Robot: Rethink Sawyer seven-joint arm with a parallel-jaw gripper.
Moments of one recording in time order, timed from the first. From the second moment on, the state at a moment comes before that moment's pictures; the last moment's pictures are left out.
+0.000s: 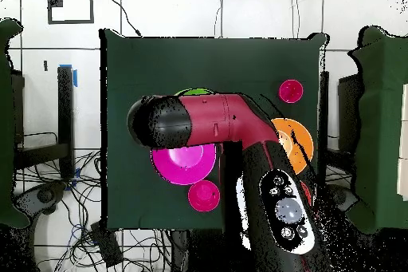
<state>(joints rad) -0.40 -0.94 0.42 1.73 -0.18 0.72 2.08</state>
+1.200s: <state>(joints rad) -0.35 -0.94 0.35 1.76 -0.16 0.67 2.08</state>
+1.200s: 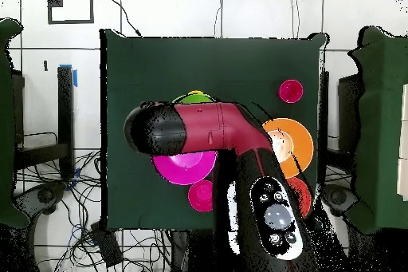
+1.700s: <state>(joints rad) -0.33 -0.91 0.32 1.76 -0.16 0.62 2.08</state>
